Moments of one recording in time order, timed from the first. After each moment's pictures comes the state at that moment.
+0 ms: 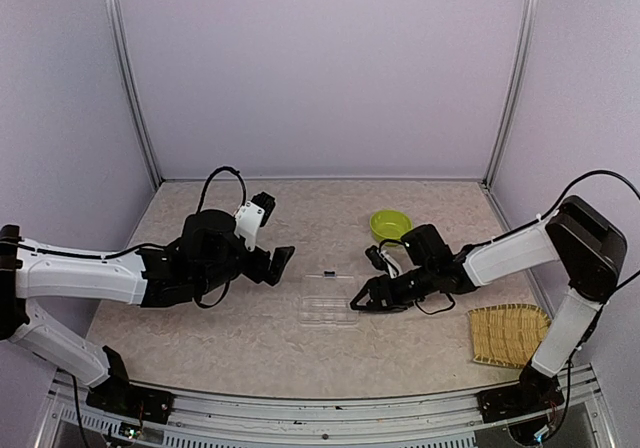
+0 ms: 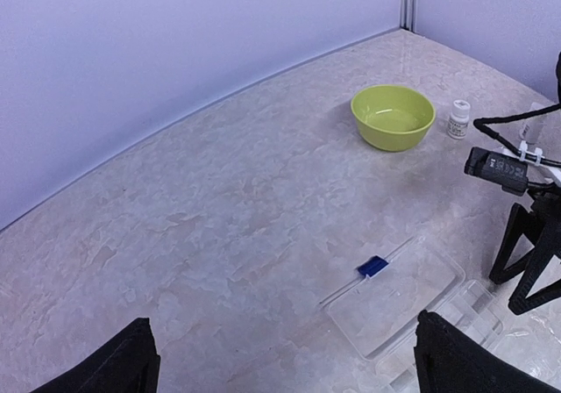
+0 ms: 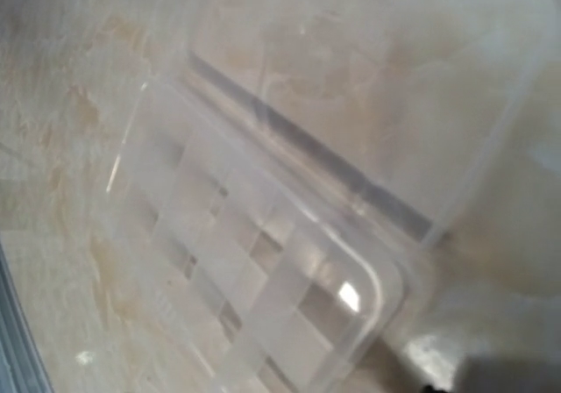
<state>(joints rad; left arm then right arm) -0.94 1.35 0.74 0.23 -0.39 -0.02 0.69 1.73 0.76 0.15 -0.57 0.52</state>
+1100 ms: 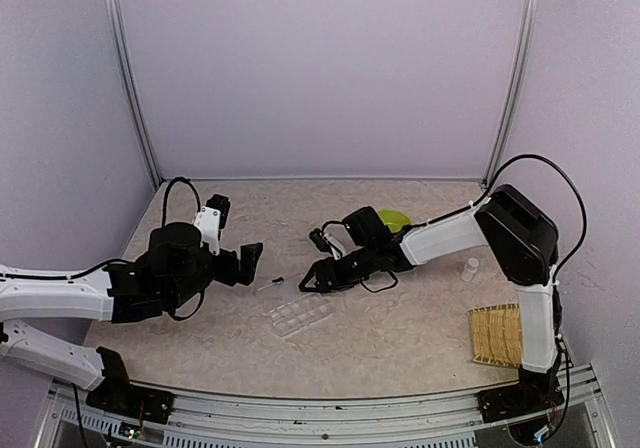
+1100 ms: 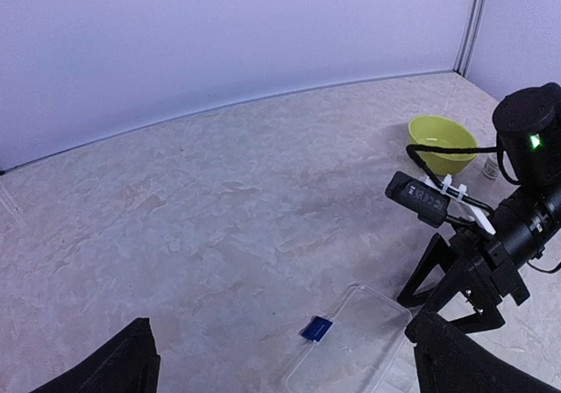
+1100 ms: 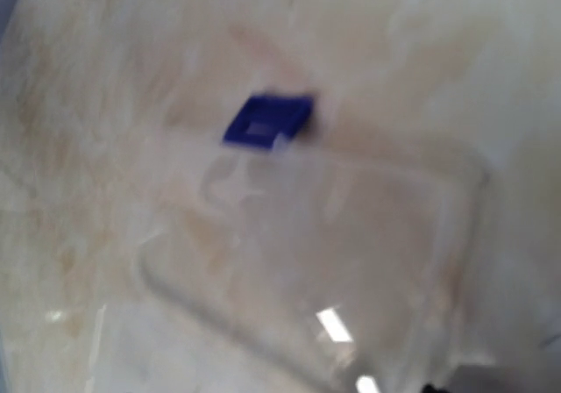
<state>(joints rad) -0.93 1.12 0.58 0.19 -0.52 -0.20 0.79 2.11 1.26 0.09 -0.59 0.43</state>
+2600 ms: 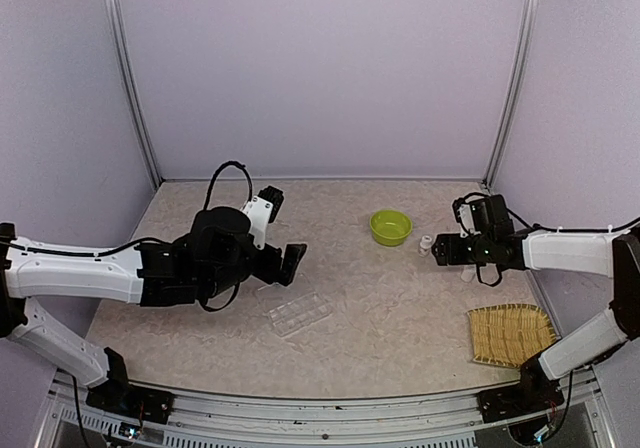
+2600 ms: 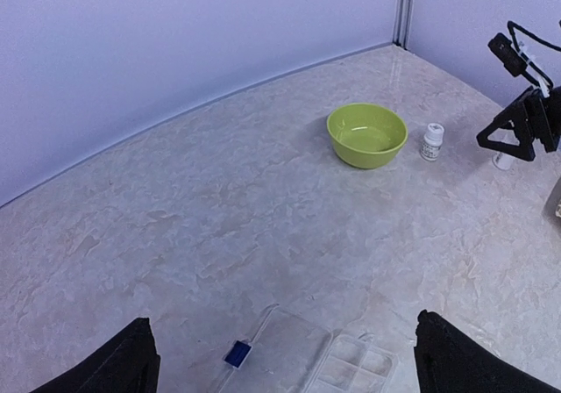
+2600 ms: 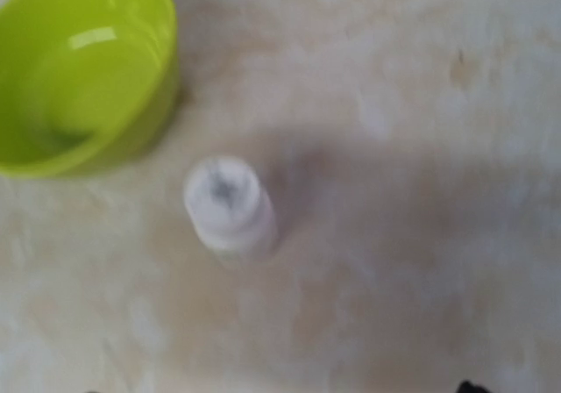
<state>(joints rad) -1.07 1.36 0.86 0.08 -0.51 -0.16 0.33 1.39 0.71 -0.06 0.06 0.23</state>
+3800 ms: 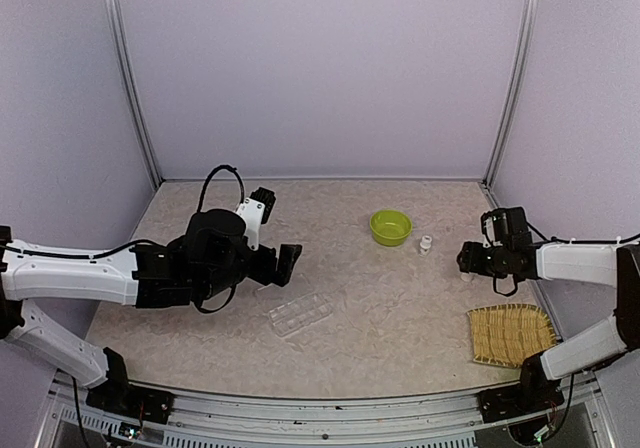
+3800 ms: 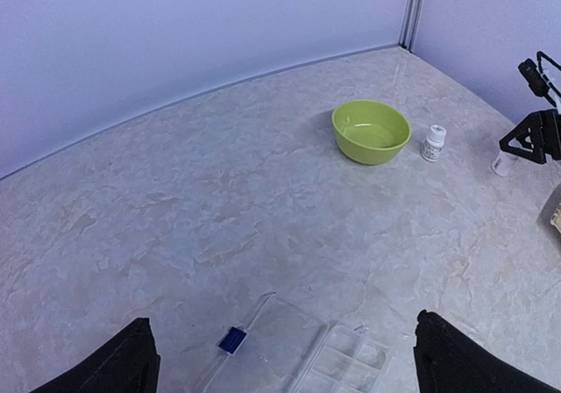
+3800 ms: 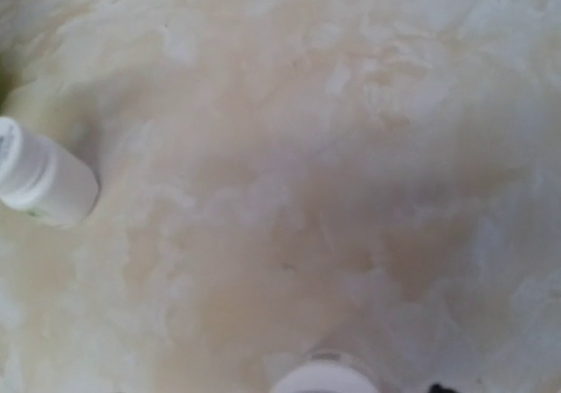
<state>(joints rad) -1.06 1.30 0.82 0.05 -0.51 -0.23 0.17 1.32 0.58 -0.06 0.04 0.33</state>
